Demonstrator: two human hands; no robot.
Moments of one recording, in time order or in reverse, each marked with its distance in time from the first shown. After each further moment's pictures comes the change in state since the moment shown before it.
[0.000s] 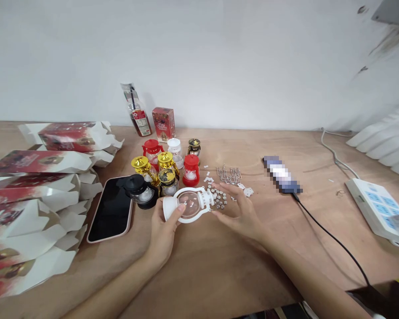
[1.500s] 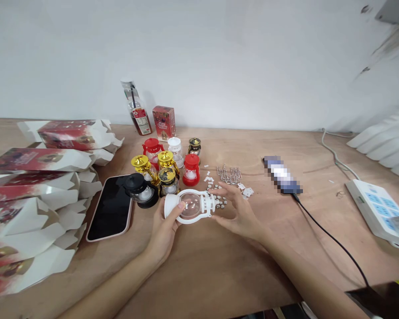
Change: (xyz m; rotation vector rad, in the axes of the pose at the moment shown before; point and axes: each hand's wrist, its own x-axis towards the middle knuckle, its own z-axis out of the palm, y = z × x) left_hand 0.000 0.004 0.002 -0.076 -0.018 -0.124; right_hand 0.002 0.000 0.000 0.150 -0.109 0.037
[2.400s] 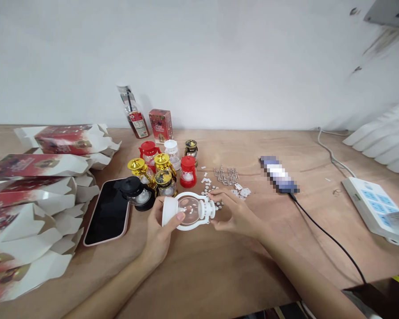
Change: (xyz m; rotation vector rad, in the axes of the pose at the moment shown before) left_hand -0.002 0.002 -0.006 0.101 -0.076 0.171; right_hand 0.004 0.002 -0.007 -0.153 -0.071 -0.089
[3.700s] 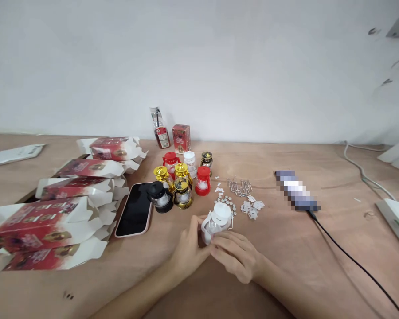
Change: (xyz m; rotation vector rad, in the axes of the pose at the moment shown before) left_hand -0.019 -0.012 0.002 0.627 -0.370 0.203; right_hand -0.018 -0.037 0.029 -0.235 0.226 -0.564
